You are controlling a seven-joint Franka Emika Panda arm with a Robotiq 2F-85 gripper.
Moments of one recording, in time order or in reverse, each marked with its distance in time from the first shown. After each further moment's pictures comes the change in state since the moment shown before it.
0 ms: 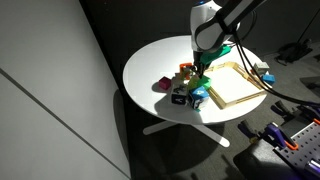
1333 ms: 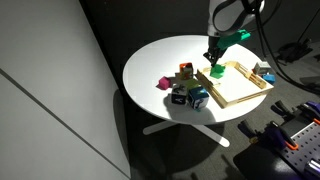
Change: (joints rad) arm -0.118 -0.154 0.001 -0.116 0.001 0.000 -0.079
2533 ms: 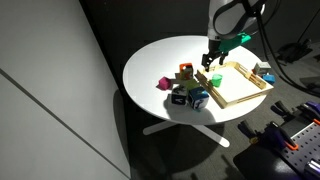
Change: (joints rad) arm -0.018 -0.007 0.035 -0.034 0.000 -0.002 -0.048
